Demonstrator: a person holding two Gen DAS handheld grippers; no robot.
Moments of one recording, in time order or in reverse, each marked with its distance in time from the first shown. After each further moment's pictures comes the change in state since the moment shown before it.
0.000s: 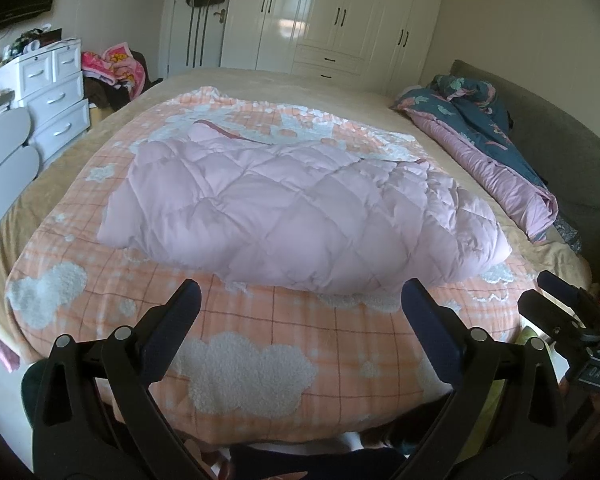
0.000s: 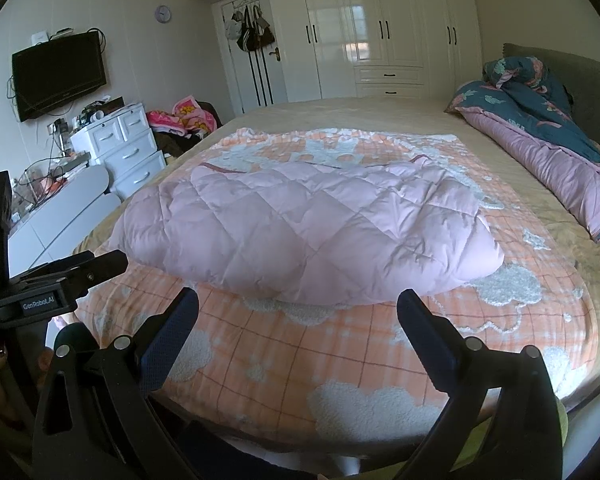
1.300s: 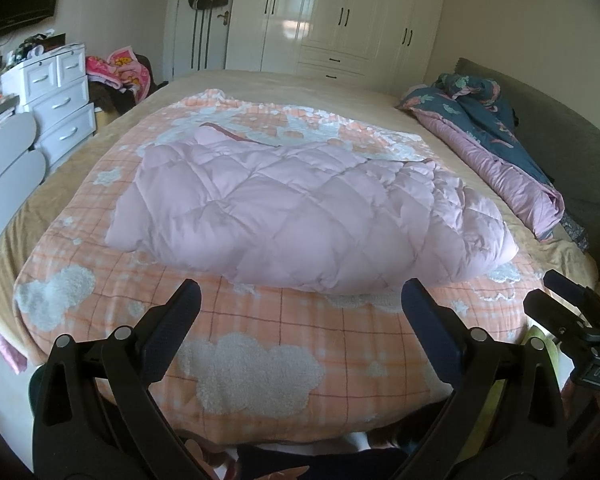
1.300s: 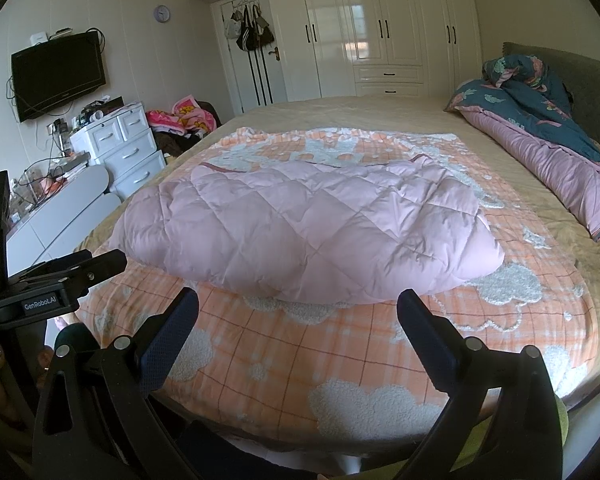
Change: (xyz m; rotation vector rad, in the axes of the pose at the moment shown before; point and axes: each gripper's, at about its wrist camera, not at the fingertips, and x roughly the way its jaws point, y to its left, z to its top) left arm -0.003 0.003 0.002 0.010 0.002 0.024; right arm 0.000 -0.001 -0.001 0.001 0.004 0.000
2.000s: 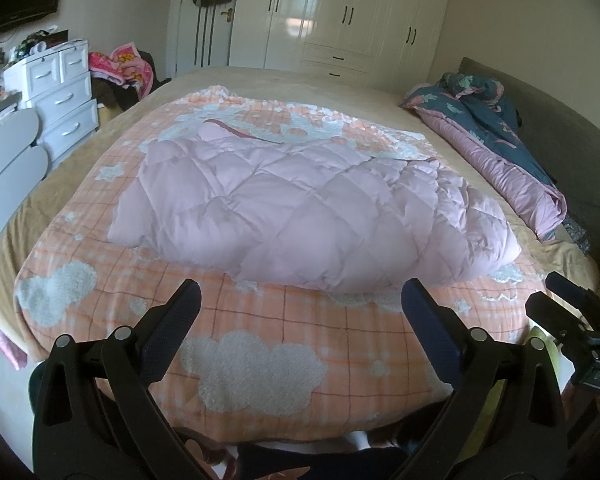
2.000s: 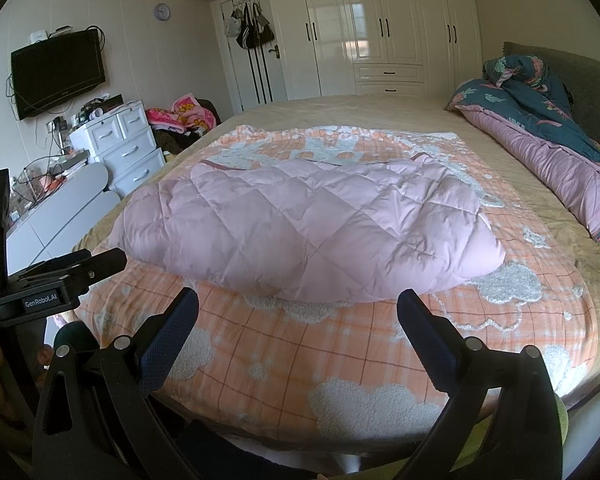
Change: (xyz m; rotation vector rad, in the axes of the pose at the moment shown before) left arm 0.003 0.001 -0.001 -0.010 0.006 0.006; right arm -0.001 0.001 0.000 -0.001 0.000 -0.004
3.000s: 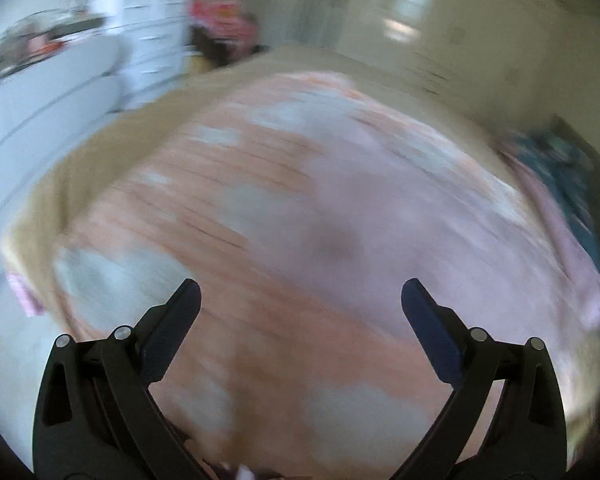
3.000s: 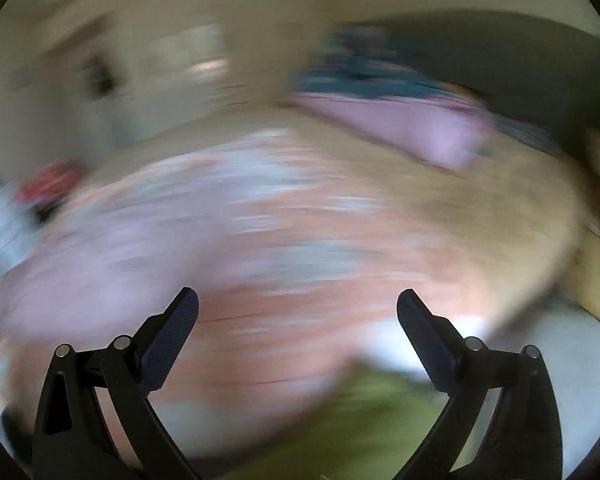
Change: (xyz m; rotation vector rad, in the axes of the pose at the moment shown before) left arm 0.046 0.176 0.039 -0.338 0.032 0.268; right arm -0.050 -0.220 -0.051 0.412 -0.065 -0.578
